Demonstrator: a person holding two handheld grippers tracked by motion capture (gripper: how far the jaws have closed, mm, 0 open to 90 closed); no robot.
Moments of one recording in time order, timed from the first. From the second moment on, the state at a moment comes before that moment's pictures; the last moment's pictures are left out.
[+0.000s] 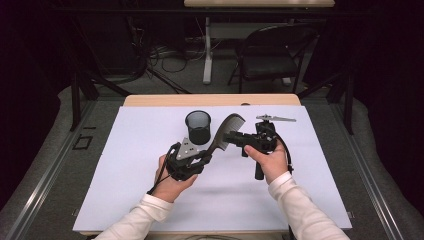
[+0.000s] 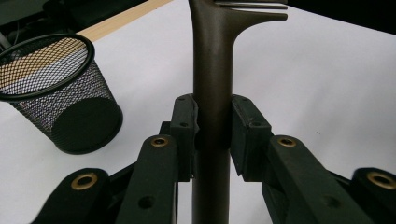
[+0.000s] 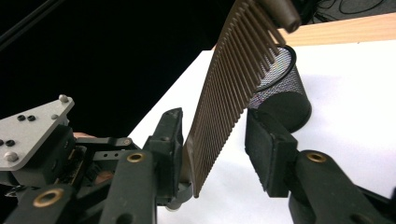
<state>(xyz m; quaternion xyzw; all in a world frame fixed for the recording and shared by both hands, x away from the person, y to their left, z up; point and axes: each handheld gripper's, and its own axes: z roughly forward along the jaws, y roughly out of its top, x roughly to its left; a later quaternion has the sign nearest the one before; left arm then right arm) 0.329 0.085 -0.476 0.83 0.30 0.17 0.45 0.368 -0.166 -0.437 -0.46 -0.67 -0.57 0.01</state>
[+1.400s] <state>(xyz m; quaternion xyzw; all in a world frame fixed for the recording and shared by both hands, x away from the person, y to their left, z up) 0.325 0.078 -0.481 0.83 0.28 0.17 0.44 0.373 -0.169 -0.443 -0.48 -0.67 -0.56 0.05</state>
